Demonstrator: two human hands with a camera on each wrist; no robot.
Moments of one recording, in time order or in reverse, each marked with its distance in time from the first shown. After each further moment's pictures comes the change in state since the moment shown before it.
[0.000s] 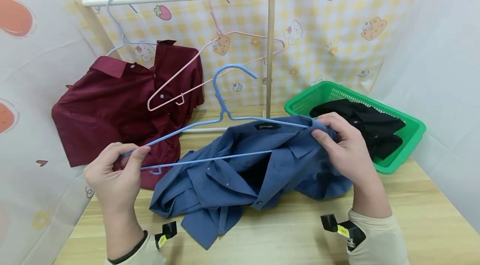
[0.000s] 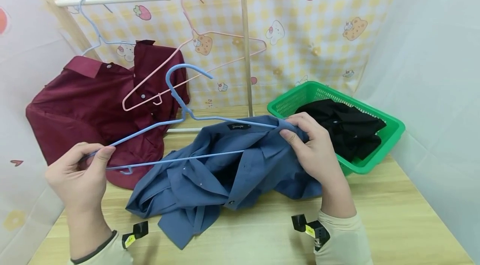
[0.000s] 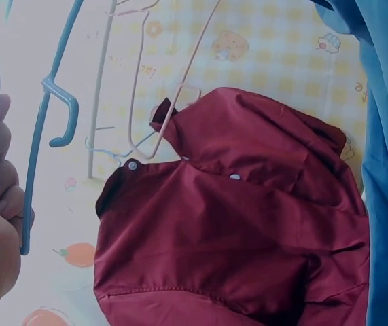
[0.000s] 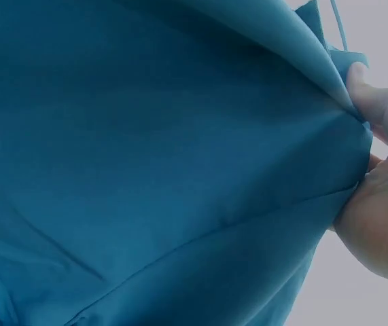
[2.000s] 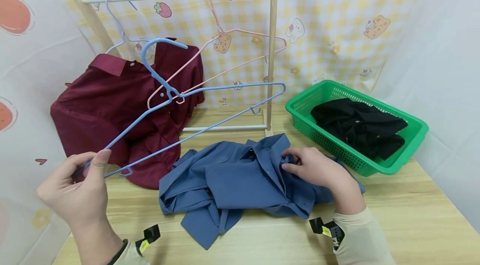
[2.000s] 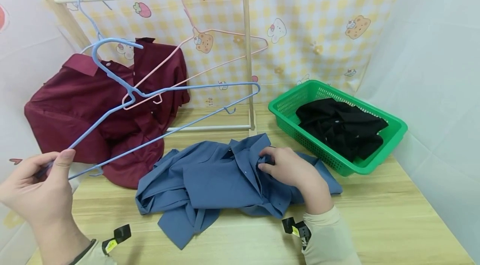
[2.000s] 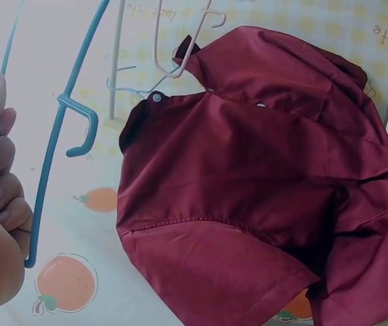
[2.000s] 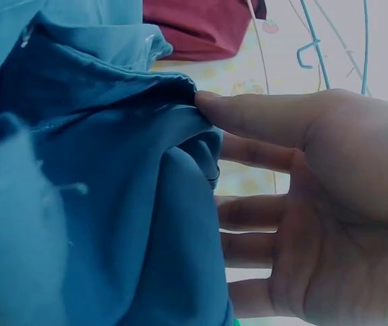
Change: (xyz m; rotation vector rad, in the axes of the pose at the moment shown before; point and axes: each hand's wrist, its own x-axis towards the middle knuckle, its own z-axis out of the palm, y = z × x) left_hand 0.006 -0.006 -0.043 0.135 0.302 -0.125; right_hand -0.006 0.022 0.047 -0.289 -0.769 0.321
